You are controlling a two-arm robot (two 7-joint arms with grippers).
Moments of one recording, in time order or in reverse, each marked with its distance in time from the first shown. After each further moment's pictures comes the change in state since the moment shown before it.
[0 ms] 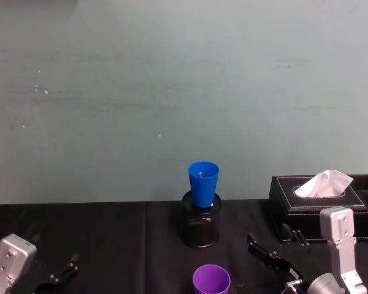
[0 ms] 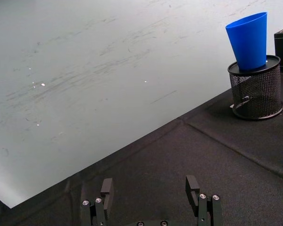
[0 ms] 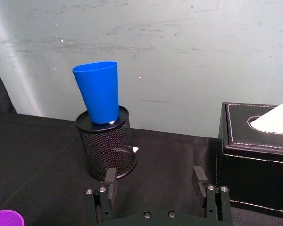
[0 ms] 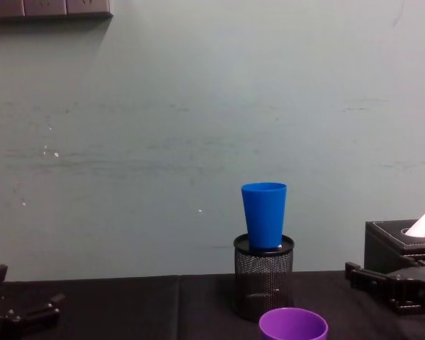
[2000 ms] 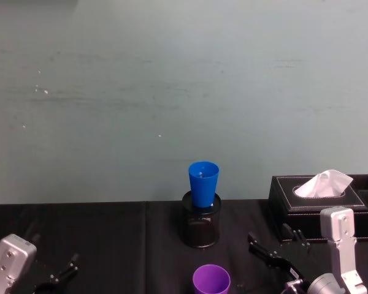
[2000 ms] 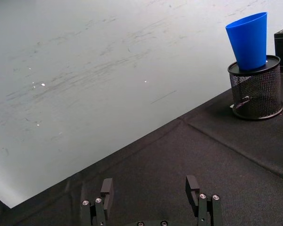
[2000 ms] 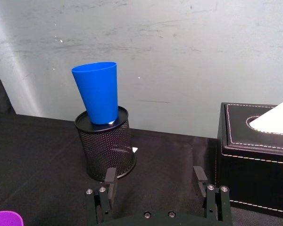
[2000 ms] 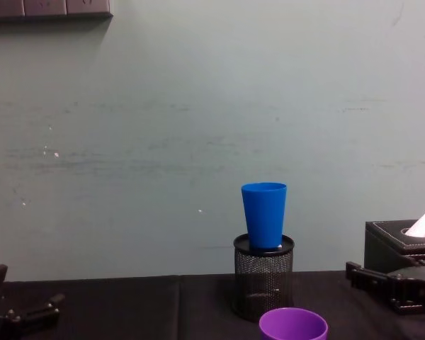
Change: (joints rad) left arm 0.000 0.000 0.000 0.000 0.000 0.000 0.000; right arm -0.001 0.001 0.000 -0.002 0.000 0.000 -0.005
